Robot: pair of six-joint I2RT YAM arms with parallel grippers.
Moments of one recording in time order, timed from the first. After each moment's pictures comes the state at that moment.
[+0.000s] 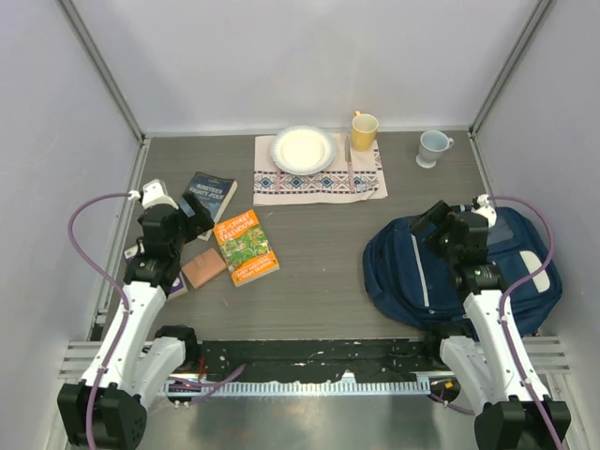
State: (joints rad) left arm -0.09 0.82 0.64 -0.24 -0.19 -0.46; right arm -0.01 0.73 0.58 -0.34 0.01 0.69
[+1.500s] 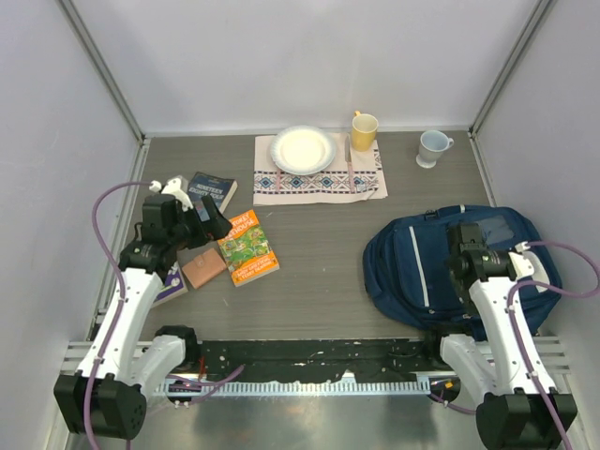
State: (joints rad) left arm -0.09 0.90 0.81 -0.55 0.15 -0.42; right arm -0.01 0.82 0.78 -1.27 0.59 1.26
